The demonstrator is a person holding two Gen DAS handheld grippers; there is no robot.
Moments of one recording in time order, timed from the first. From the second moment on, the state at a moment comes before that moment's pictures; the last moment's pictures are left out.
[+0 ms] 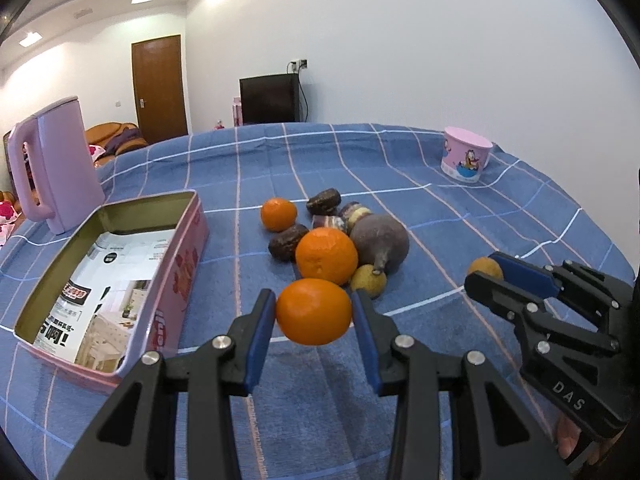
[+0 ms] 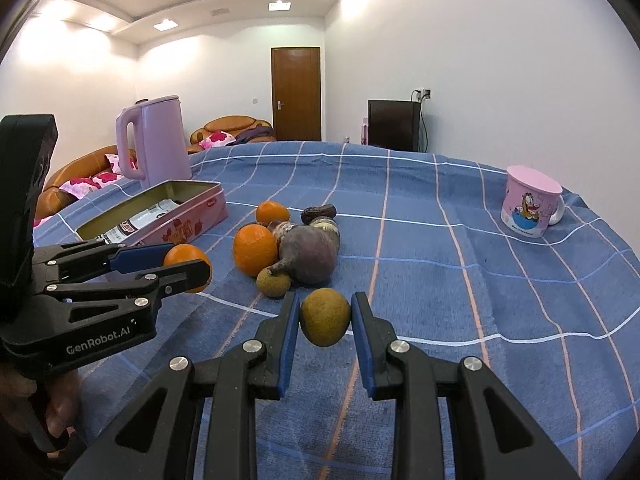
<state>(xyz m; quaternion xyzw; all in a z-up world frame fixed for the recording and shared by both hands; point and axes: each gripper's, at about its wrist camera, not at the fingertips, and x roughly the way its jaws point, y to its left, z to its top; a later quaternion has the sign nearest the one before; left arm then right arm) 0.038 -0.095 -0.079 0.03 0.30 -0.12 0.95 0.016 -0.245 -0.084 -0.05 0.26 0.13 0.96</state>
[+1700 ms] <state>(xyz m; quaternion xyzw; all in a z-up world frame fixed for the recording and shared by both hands) 0.012 -0.080 -0.063 0.02 0.21 -0.09 0.97 -0.004 -0.241 -0.073 -0.07 0.19 0.13 0.97</state>
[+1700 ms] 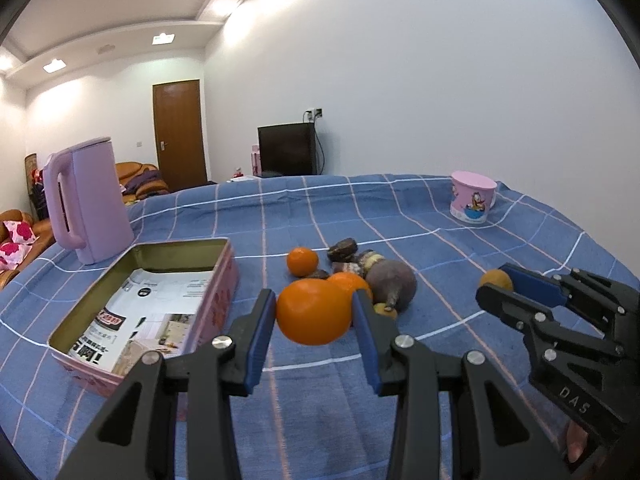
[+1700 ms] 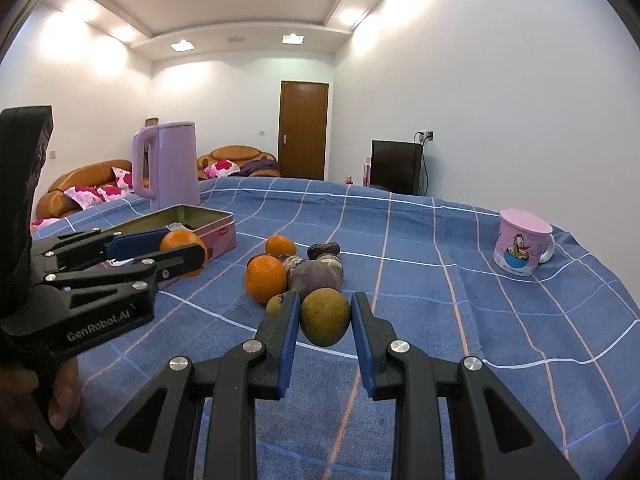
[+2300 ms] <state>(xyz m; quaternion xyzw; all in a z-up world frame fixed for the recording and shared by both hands) 0.042 0.017 -0.044 0.00 0.23 0.00 0.97 0.051 -0.151 -0.030 -0.10 0.21 0.23 0.94</state>
